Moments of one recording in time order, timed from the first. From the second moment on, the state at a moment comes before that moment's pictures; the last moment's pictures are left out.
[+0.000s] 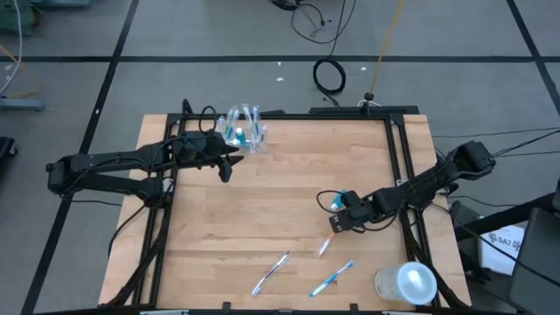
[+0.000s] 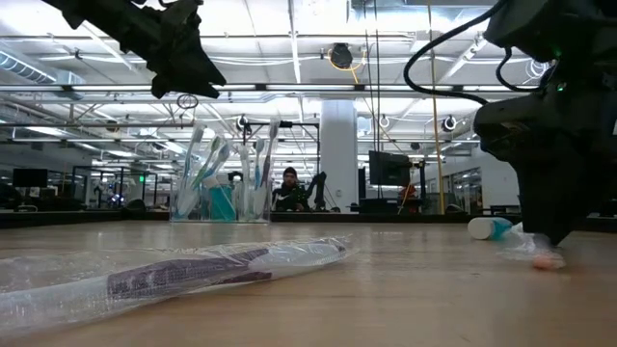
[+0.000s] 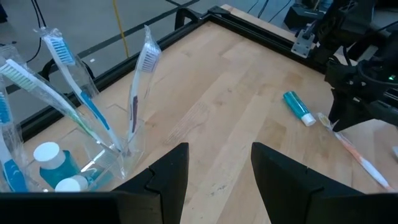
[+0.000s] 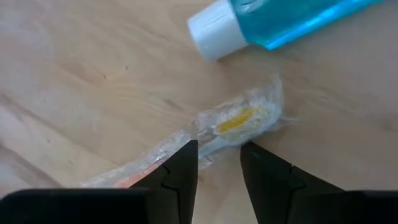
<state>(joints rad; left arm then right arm) 0.25 0.93 0.70 -0.23 -0.11 -0.29 0.34 1.41 0.59 -0.38 0.11 1.51</state>
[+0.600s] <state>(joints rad) 0.25 0.93 0.70 -0.23 -0.11 -0.26 0.32 1.42 0.58 -0.14 0.17 1.17</state>
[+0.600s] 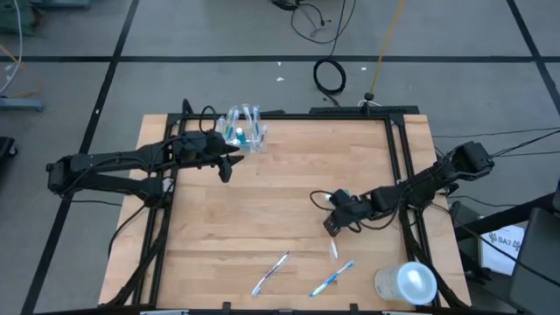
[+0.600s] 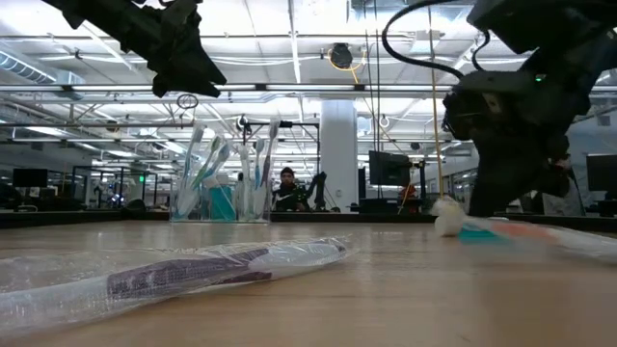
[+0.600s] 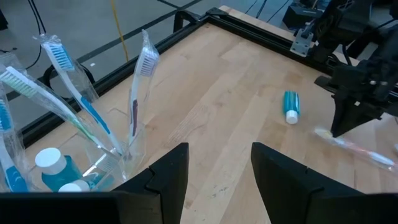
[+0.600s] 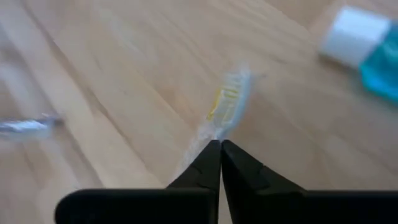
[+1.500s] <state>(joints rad) 0.25 0.90 0.70 -0.11 -0.11 -0.17 -0.07 1.41 0.60 1.07 0.34 0.12</state>
